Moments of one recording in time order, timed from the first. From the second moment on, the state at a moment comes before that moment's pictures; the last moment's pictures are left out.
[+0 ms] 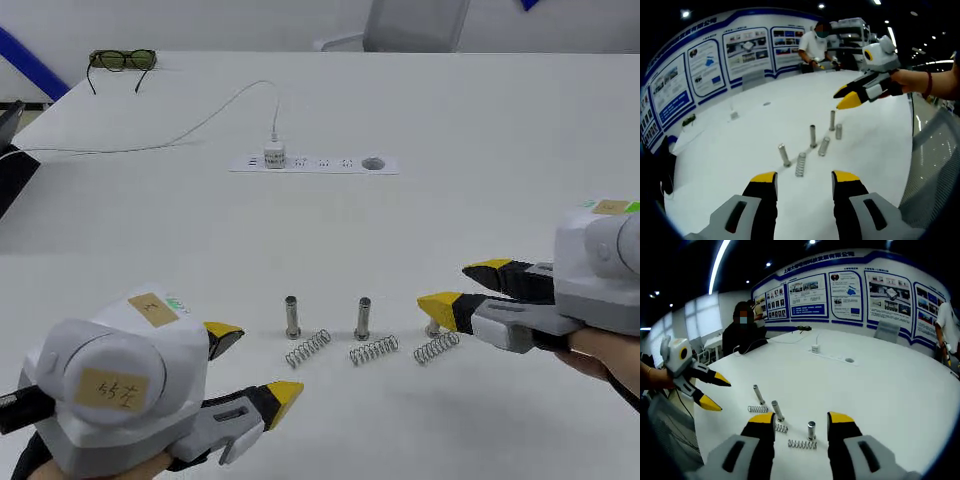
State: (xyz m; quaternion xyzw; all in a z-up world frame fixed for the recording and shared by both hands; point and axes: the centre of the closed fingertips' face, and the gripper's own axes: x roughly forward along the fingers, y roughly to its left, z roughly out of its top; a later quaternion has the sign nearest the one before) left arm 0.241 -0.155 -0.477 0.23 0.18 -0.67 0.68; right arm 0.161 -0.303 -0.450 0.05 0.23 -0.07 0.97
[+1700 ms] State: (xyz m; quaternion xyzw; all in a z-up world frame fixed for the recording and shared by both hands) left arm 0.251 -0.199 -0.540 0.27 0.22 -0.70 0.62; right arm 0.115 -0.259 -0.457 0.10 0.18 -0.07 0.98
